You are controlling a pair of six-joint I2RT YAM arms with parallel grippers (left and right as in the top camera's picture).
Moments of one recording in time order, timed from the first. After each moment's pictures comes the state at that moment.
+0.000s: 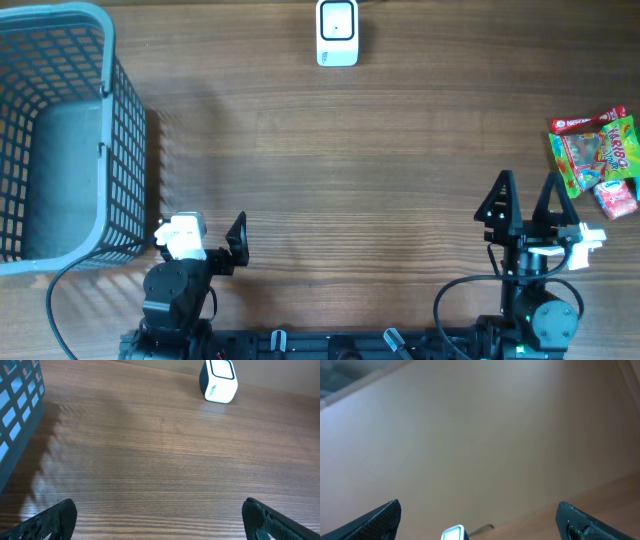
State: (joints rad) left arm -0.16 0.02 0.14 -0.50 -0.01 -0.23; right arm -0.04 0.02 0.01 0.38 0.02 0.47
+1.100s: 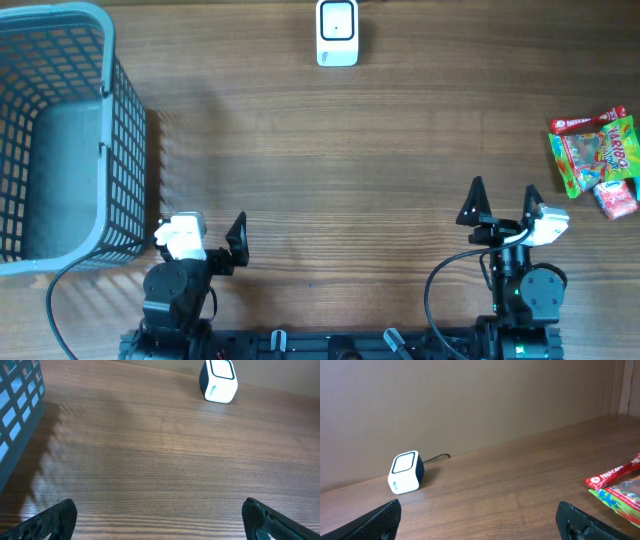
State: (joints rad) left arm -0.16 0.02 0.14 -0.50 -0.01 -0.23; right arm -0.01 0.01 0.01 0.01 0.05 0.26
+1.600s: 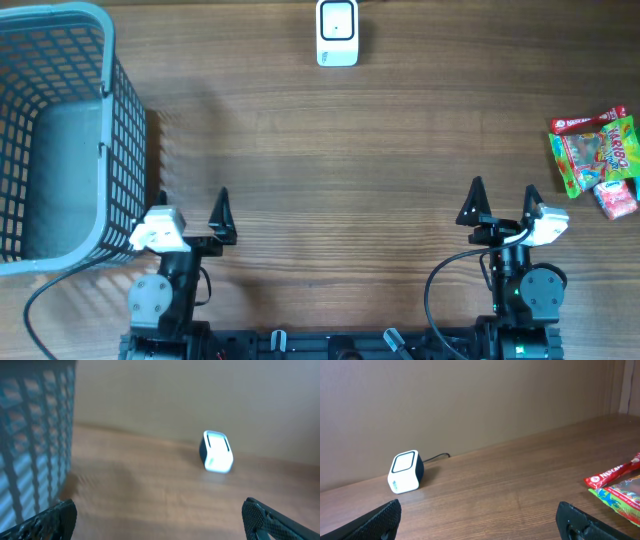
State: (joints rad) left arm -0.08 0.02 0.14 -0.18 -0.04 -0.21; right arm -0.01 0.01 0.01 0.01 0.05 0.26
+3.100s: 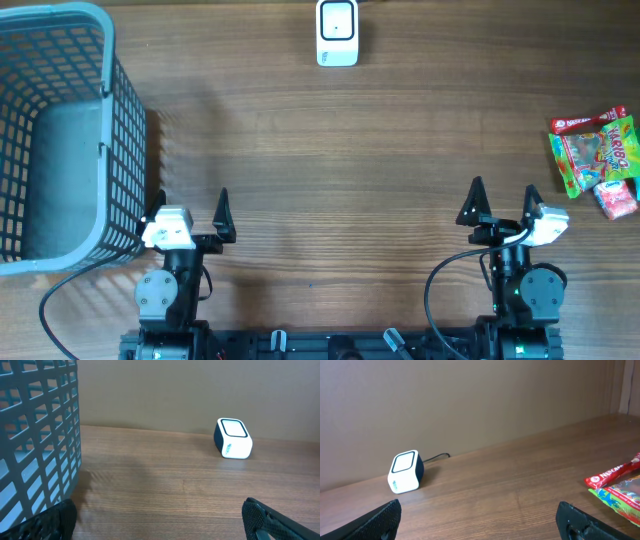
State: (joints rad) left arm -0.03 0.01 0.01 -0.07 -0.01 -0.10; right arm -0.01 0.01 0.01 0.01 0.05 0.26
